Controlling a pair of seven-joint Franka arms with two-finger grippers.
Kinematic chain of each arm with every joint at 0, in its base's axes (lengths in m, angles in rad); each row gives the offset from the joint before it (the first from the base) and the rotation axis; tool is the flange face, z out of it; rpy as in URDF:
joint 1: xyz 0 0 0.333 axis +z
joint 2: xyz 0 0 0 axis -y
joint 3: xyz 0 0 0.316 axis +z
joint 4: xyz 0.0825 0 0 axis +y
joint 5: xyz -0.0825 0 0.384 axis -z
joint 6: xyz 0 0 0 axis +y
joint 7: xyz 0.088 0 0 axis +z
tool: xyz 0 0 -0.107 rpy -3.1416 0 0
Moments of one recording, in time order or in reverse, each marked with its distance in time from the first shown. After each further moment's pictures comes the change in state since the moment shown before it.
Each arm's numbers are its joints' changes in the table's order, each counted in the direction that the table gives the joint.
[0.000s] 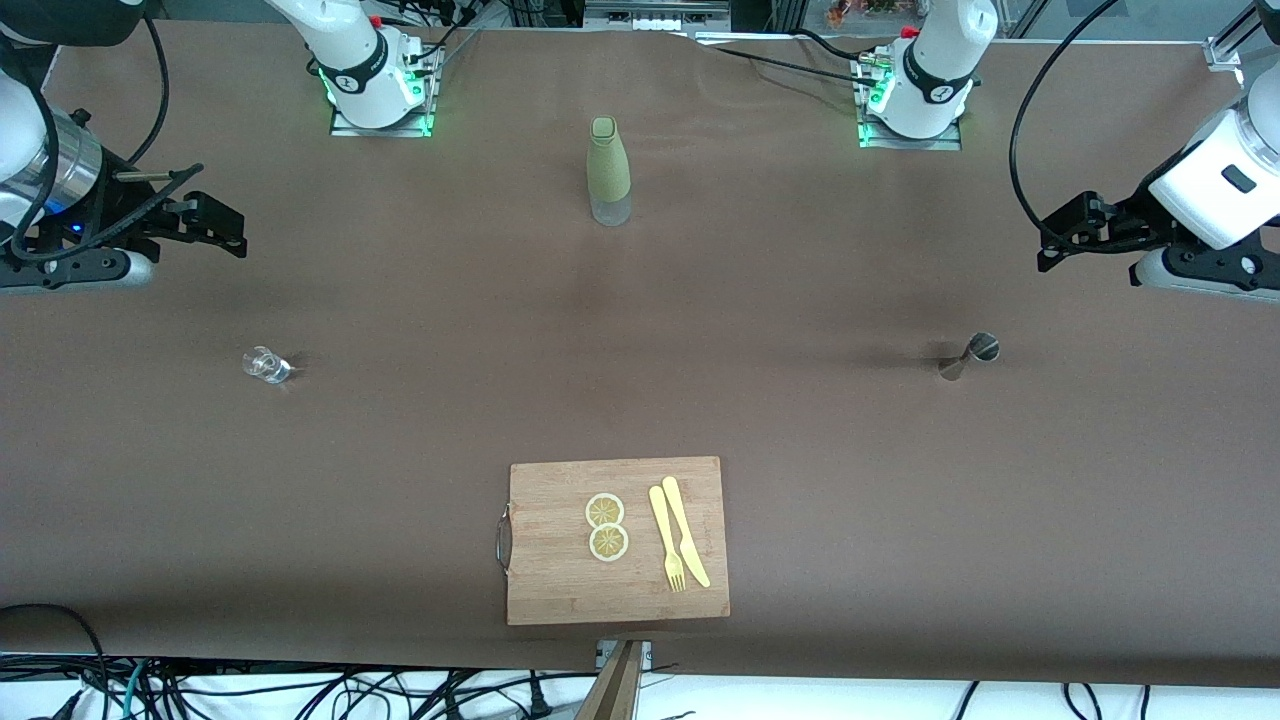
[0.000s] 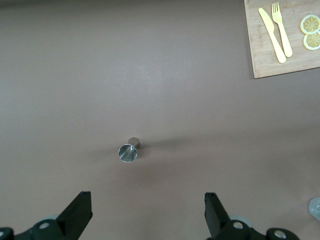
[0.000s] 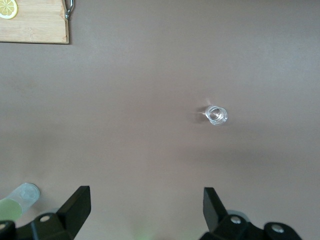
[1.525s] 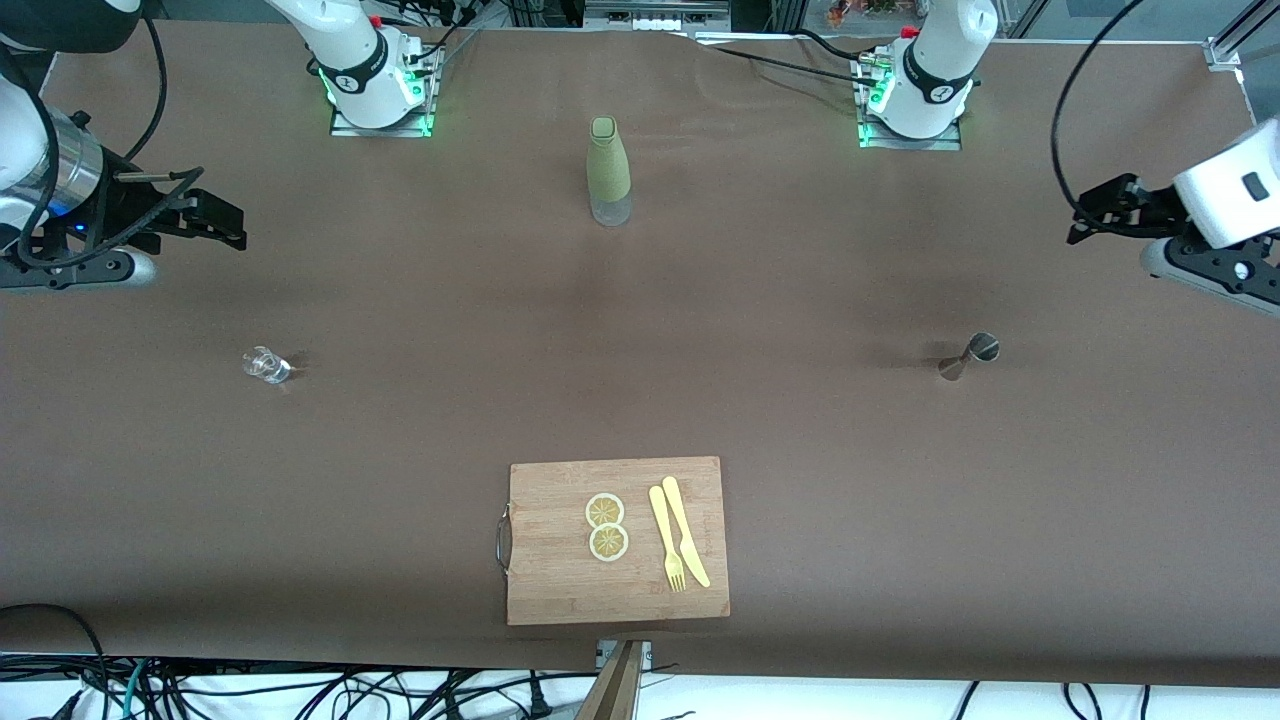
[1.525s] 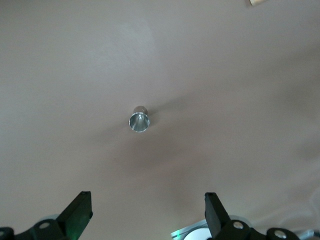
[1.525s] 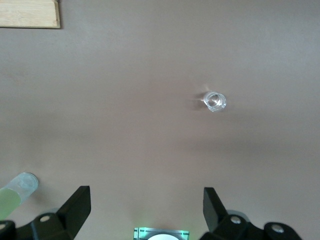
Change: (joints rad) left arm 0.002 -0.012 0.144 0.051 0.041 0.119 -0.451; right arm -0.015 -0.006 -0.005 0.000 0.000 0.057 0.003
